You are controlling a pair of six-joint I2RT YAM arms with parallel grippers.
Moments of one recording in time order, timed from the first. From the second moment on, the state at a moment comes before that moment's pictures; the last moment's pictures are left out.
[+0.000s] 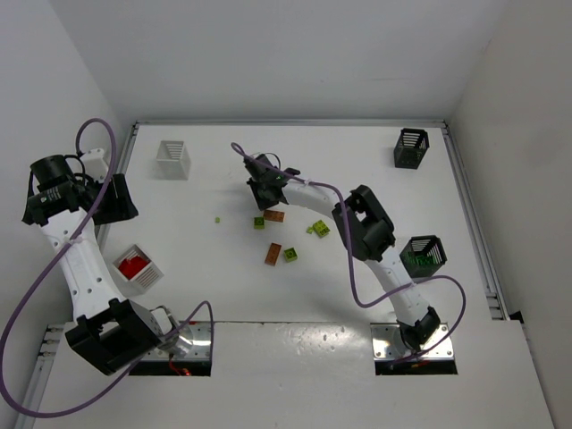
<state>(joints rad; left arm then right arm) 0.59 1.16 1.31 -1.09 0.38 0.30 0.75 2.40 1.87 -0.42 0.13 0.26</state>
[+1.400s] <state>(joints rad) 0.21 0.97 1.12 -1.27 1.03 1.18 0.73 2.21 1.70 0.47 -1.50 0.70</state>
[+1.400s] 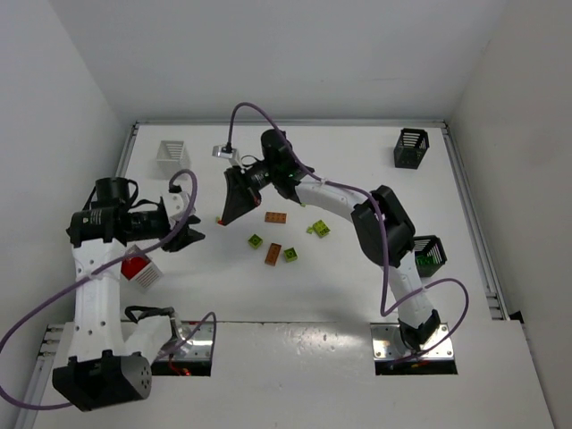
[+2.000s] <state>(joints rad) 0.09 0.91 1.07 -1.11 1.01 1.21 0.73 2.21 1.67 0.53 -1.51 0.84</state>
